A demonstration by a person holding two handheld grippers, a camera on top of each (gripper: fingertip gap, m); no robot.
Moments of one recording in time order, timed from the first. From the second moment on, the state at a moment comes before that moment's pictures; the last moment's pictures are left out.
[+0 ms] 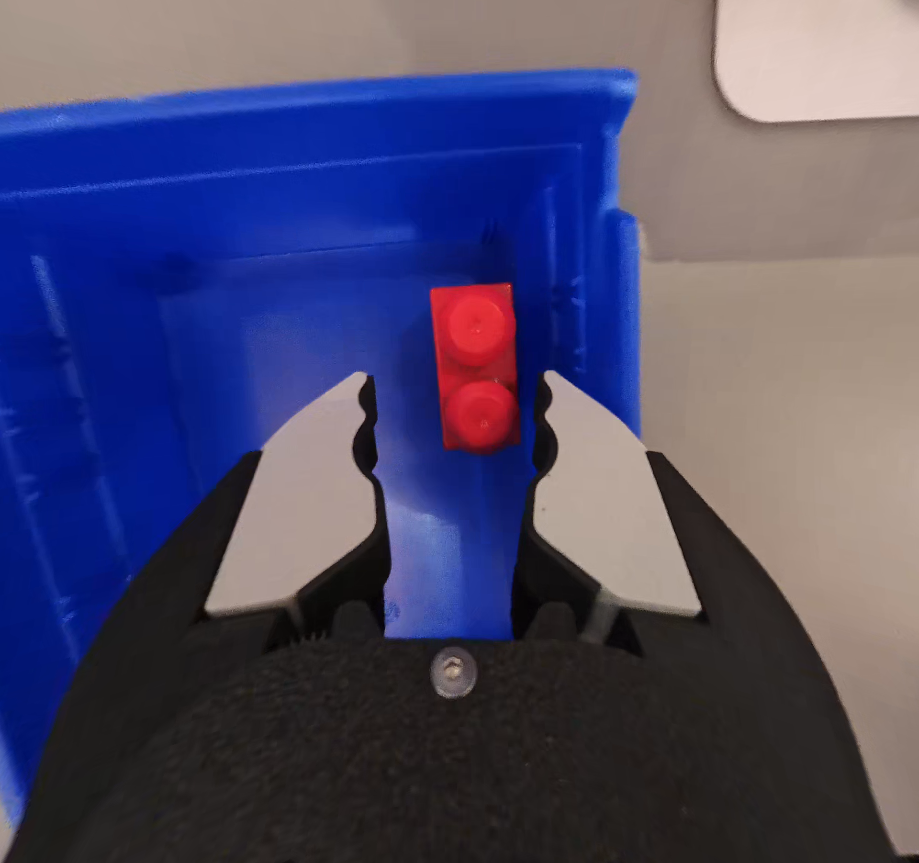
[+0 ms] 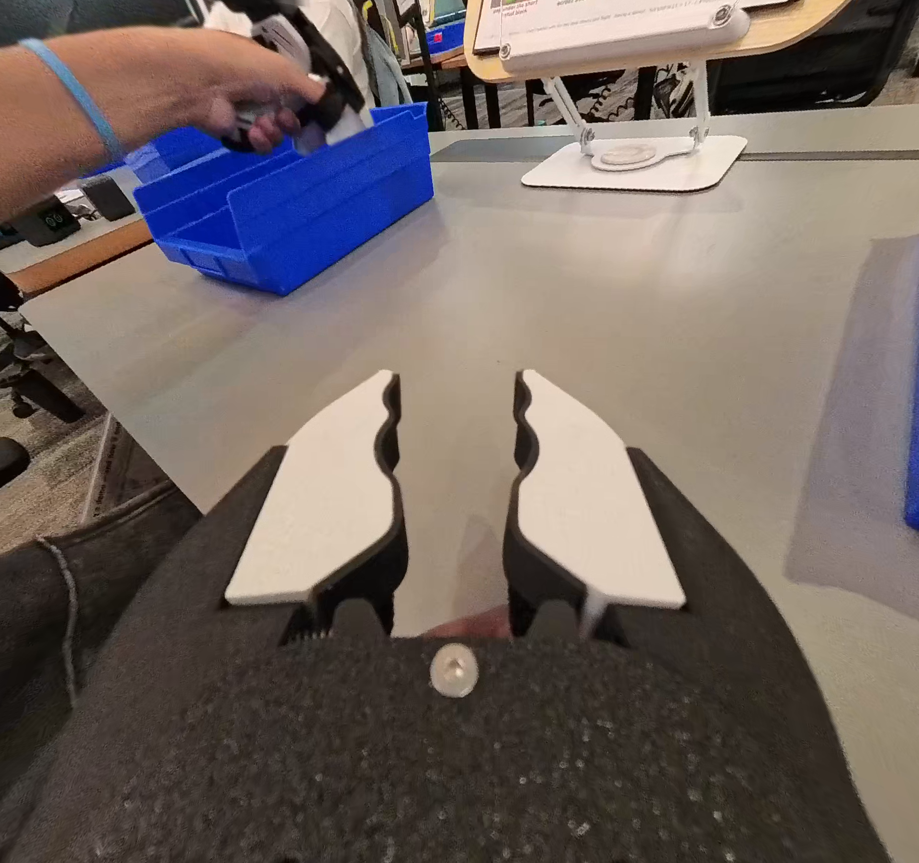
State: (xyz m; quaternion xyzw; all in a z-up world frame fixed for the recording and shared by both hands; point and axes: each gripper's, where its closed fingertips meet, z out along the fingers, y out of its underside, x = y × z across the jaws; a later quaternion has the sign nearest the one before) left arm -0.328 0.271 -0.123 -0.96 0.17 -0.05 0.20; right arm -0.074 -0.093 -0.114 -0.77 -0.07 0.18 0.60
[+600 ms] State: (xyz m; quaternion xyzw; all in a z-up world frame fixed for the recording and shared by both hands) left arm -0.297 0.198 0.020 -0.77 0.30 -0.42 0.37; right arm -0.067 -0.094 -0.113 -0.78 -0.07 0.19 0.60
